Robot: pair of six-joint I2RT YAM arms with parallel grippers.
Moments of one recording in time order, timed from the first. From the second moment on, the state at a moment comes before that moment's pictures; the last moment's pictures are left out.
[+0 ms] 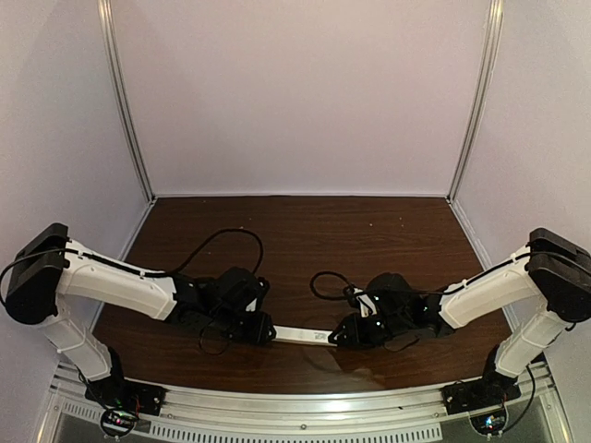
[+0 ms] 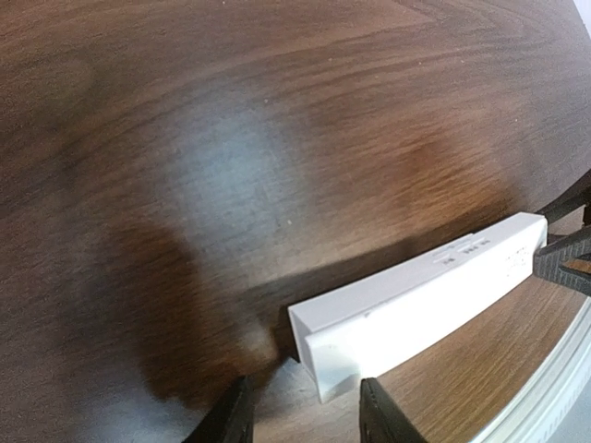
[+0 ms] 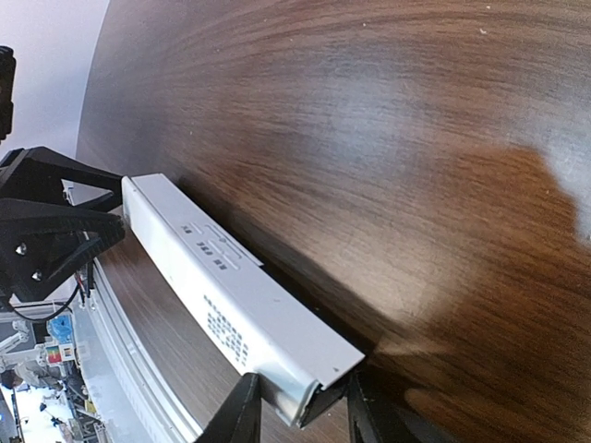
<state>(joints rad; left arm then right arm) -1.09 1.58 0.76 -0.17 -0.03 -0.78 0.97 1.57 0.54 0.26 -0.28 0.91</state>
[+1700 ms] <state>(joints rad) -1.07 1.64 0.82 -0.16 0.00 -0.74 0.94 1.58 0.54 0.28 -0.36 0.95</state>
